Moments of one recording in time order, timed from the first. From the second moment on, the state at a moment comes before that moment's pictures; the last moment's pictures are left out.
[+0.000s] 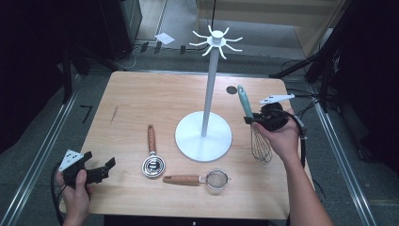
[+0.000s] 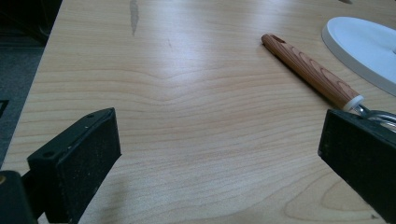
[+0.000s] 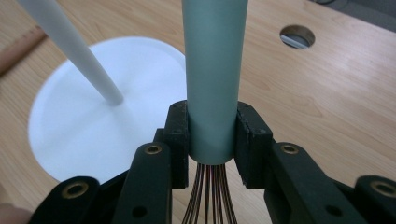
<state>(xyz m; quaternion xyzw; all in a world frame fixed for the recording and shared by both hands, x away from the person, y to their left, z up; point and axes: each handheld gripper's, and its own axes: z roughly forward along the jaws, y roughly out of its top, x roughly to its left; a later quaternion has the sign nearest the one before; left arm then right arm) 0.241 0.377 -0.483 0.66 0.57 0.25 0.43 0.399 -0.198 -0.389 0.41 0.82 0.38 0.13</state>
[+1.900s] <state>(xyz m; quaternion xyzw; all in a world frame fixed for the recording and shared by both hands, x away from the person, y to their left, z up) 0.241 0.376 -0.483 0.66 0.57 0.25 0.43 0.357 -0.163 -0.319 0.34 0.73 0.57 0.20</state>
